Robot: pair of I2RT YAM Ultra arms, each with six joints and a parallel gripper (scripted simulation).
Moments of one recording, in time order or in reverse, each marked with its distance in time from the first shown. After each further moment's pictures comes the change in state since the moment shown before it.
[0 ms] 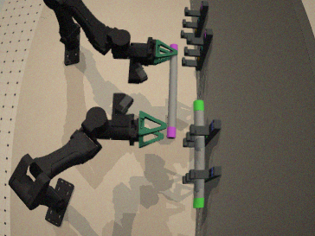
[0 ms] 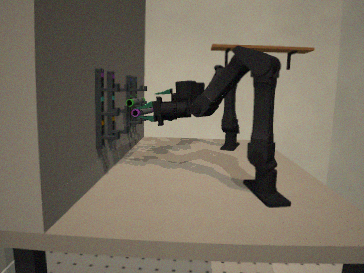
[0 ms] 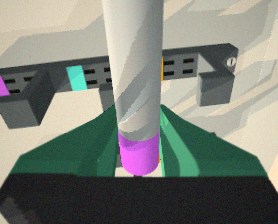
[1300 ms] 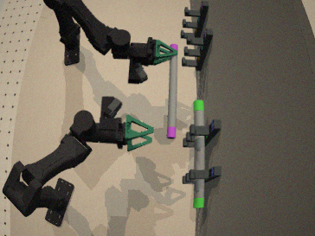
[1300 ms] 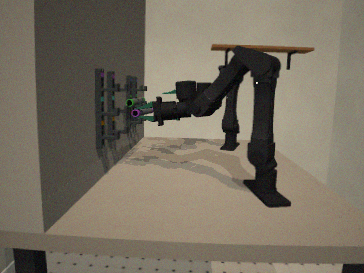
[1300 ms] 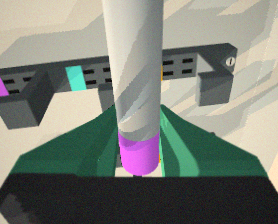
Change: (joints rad) left arm 0.000 0.000 0.000 -0.003 0.000 0.000; right arm 0.066 -0.113 -0.109 0.002 0.078 0.000
